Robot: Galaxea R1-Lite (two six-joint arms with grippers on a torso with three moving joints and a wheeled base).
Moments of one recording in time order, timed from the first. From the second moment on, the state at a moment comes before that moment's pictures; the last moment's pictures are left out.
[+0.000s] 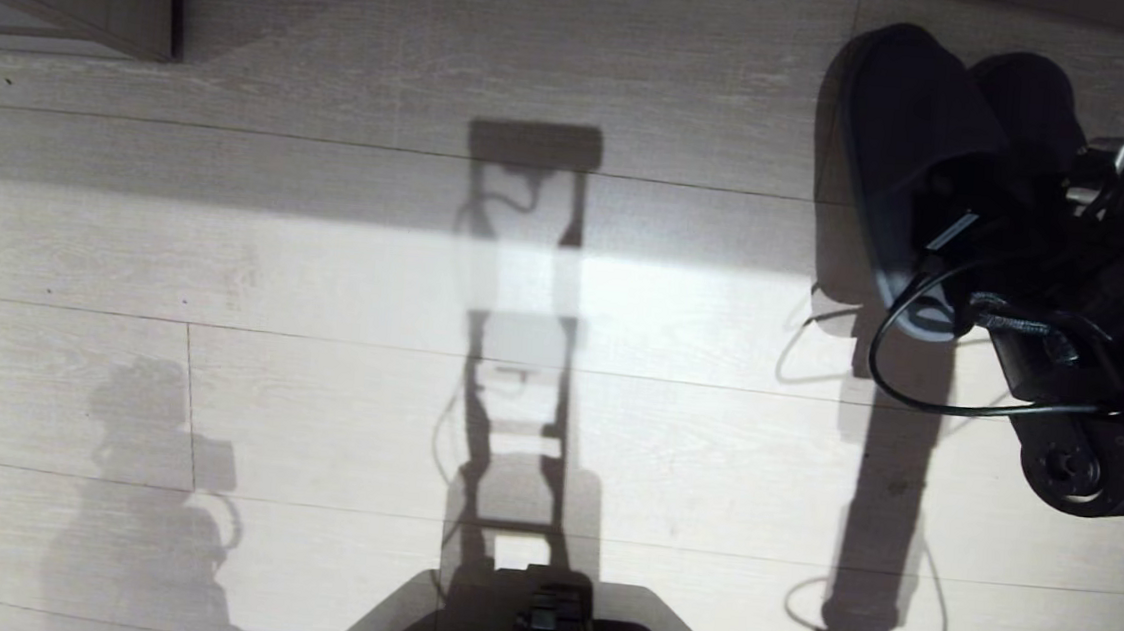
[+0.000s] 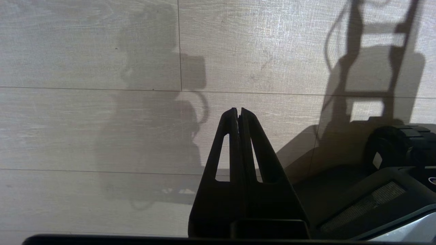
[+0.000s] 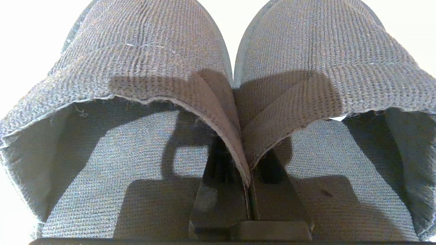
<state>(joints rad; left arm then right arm) 0.00 0.00 0.00 0.00 0.00 0.00 0.06 1.90 -0.94 -1.52 -0.11 0.03</state>
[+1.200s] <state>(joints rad) 0.00 0.00 0.00 0.00 0.00 0.00 0.05 2.01 -0.93 -1.53 -0.11 0.02</state>
